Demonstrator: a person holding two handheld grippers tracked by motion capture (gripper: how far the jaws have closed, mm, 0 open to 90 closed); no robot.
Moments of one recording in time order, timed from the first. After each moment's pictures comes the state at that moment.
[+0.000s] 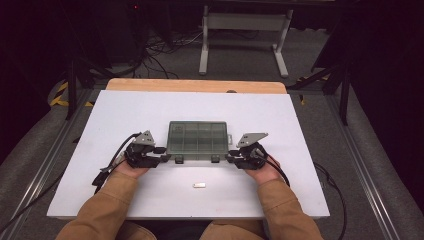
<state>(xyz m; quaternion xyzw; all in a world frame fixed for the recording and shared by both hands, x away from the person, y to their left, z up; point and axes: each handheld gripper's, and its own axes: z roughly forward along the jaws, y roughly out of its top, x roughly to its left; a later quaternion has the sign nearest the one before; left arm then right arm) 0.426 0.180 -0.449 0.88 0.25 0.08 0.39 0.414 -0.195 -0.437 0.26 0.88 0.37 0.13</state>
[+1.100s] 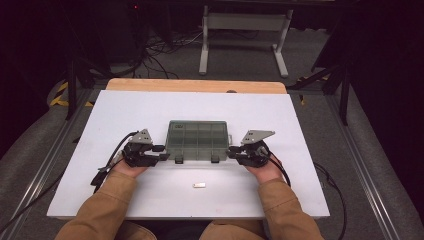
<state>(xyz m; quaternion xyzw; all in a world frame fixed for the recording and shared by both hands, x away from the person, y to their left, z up) 0.426 0.186 -0.443 0.87 0.25 0.08 0.42 0.413 -0.202 -0.425 0.26 0.86 0.41 0.14</state>
